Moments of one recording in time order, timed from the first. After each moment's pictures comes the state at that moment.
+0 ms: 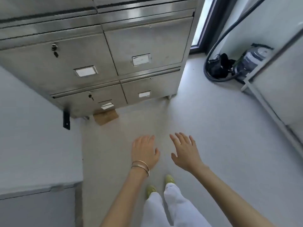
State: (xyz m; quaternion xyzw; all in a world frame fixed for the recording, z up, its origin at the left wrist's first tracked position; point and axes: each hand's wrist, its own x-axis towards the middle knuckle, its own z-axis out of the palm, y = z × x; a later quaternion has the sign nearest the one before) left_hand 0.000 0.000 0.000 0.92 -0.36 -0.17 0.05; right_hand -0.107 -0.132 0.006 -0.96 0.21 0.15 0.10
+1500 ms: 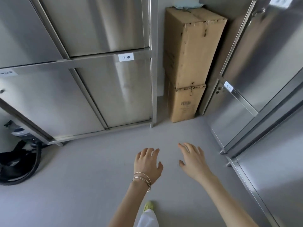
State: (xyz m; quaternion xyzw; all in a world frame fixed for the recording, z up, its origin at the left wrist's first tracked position) left_hand -0.529 -0.431 0.053 0.39 -0.91 -0.13 0.00; right_hand -0.690 -0.330 0.056 -0.52 0.84 -0.05 0.12
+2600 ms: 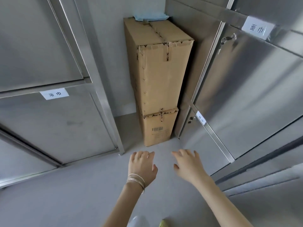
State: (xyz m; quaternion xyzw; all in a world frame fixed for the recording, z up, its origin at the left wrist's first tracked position) left_hand -0.906 -0.574 0.066 0.33 -0.94 -0.09 -0.04; right_hand -1.050 -0.464 0.078 -0.49 0.86 0.05 0.14
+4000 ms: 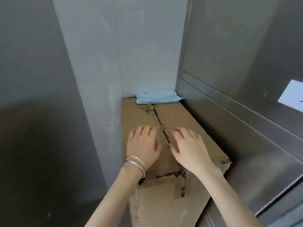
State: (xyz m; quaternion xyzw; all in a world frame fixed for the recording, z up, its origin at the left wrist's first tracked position) left_hand -1.295 -1.029 0.251 0.34 -0.91 0.03 0.24; right_hand -1.418 -0.922 0.264 -0.57 0.80 -0.11 -0.14
